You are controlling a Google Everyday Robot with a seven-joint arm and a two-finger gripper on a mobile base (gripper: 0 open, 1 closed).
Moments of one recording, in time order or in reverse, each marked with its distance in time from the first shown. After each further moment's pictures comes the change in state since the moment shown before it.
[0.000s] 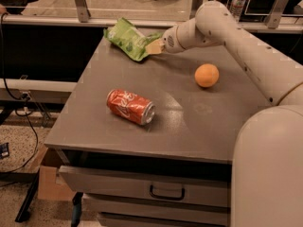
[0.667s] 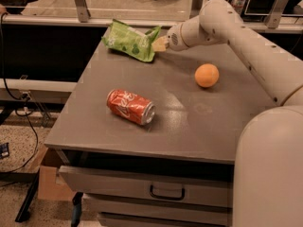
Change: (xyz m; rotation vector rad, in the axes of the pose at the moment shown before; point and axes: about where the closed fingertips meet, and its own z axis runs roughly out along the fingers) arm -0.006 -0.013 -0.012 0.046 -0.008 -0.002
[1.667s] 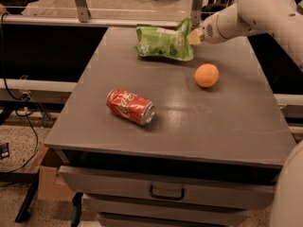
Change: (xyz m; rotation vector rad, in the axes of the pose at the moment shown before) arm 0.017 -0.058 -0.117 0.241 0.050 0.019
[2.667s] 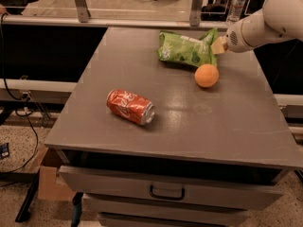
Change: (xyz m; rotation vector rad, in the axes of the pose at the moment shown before) arm 0.054 -0.030 -0.063 0.131 0.097 0.063
